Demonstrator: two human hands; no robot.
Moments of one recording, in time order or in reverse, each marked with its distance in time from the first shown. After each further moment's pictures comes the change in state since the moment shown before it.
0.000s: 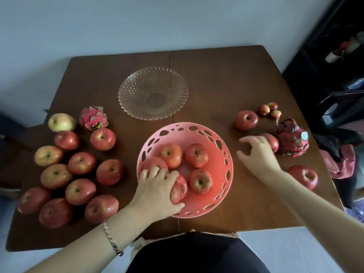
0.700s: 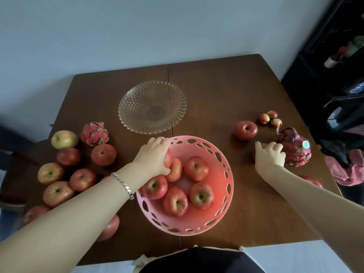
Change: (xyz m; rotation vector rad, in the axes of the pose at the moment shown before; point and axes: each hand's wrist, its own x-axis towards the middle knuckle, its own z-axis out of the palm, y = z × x) left_hand 0.097 -0.031 -0.060 -0.026 -0.023 -0.032; right_hand 0.061 0.046 0.016 -0.757 -0.044 0.214
